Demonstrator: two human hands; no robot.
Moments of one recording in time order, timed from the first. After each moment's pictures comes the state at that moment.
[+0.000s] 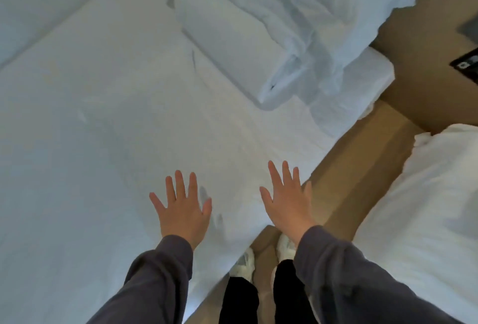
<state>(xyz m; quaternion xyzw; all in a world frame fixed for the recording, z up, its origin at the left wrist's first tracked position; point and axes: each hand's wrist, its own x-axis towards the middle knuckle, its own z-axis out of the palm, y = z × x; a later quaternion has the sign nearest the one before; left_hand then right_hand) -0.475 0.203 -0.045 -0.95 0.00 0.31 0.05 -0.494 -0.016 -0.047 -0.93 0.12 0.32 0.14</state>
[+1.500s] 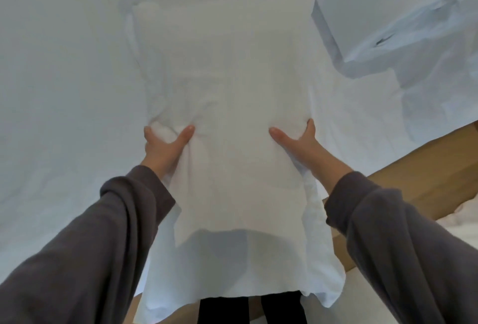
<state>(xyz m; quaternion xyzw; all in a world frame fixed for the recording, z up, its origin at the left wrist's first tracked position) -0.463 0.332 -0.214 -0.72 -0.49 0.20 -0.46 -0.405 0.049 -0.213 -0.76 0.27 0.36 0.47</state>
